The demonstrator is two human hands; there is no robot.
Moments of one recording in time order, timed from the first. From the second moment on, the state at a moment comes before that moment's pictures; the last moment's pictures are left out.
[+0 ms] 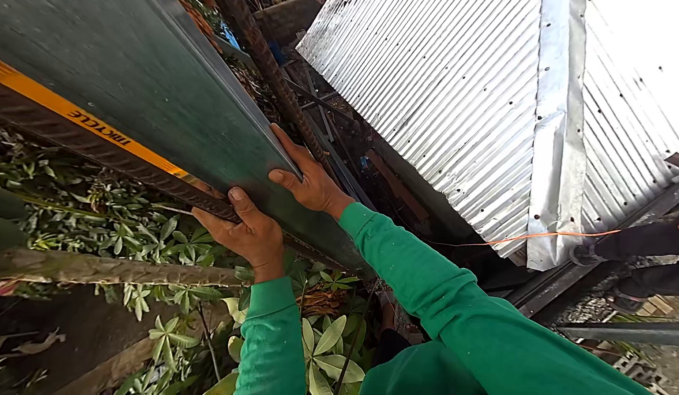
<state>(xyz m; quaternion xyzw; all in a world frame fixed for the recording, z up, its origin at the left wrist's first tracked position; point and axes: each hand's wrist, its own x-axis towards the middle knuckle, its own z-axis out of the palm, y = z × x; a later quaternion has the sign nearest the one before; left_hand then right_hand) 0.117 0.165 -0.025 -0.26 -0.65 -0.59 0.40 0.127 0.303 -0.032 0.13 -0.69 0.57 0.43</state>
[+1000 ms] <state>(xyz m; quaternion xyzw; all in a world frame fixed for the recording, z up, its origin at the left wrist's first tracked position) 0.119 0.166 -0.023 -0.29 -0.63 -0.62 0.38 0.131 0.302 -0.027 0.14 -0.69 0.56 0.44</state>
